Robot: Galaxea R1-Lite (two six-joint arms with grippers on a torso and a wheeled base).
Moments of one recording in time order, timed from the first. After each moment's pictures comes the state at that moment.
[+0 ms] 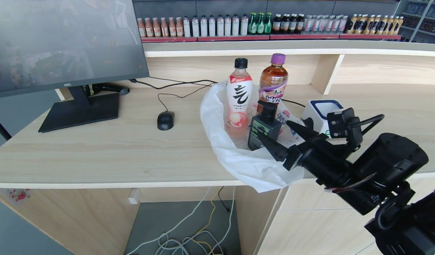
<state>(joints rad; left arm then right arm) 0.00 0.00 0.00 0.00 0.00 0.00 0.51 1.85 -0.51 -1.57 0.08 0.05</state>
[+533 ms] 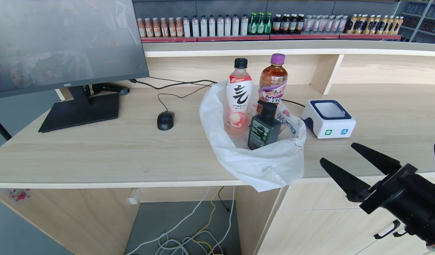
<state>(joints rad) 0.00 0.00 0.00 0.00 0.00 0.00 0.40 1.46 -0.07 -1.57 0.08 0.03</state>
